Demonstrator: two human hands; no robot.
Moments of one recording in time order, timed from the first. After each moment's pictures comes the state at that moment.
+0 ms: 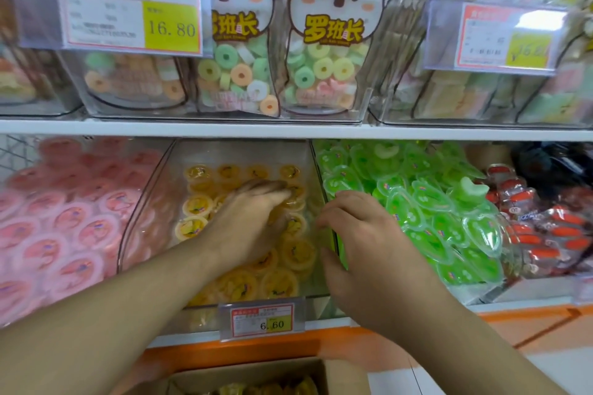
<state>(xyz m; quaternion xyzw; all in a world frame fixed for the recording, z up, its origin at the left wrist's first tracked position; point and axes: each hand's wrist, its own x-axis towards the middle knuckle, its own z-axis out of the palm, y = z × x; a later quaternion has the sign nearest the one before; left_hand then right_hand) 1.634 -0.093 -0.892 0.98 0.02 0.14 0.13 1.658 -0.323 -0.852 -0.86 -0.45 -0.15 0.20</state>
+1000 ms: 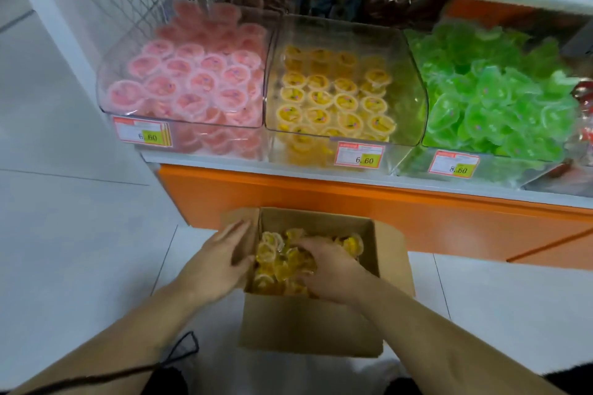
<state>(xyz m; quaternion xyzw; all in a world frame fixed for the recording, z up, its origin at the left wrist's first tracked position) 1.321 -0.093 -1.056 0.90 0.25 -0.09 0.33 1.473 -0.293 -1.025 -0.84 -0.38 0.34 0.15</state>
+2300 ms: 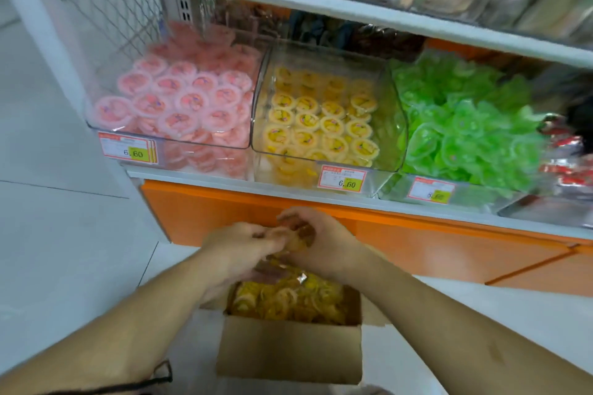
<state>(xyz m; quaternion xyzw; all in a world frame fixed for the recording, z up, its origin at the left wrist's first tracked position) 1.386 -0.137 -0.959 0.59 0.35 -0.09 0.72 1.508 -0.273 -0.960 -0.82 -0.37 0.29 0.32</state>
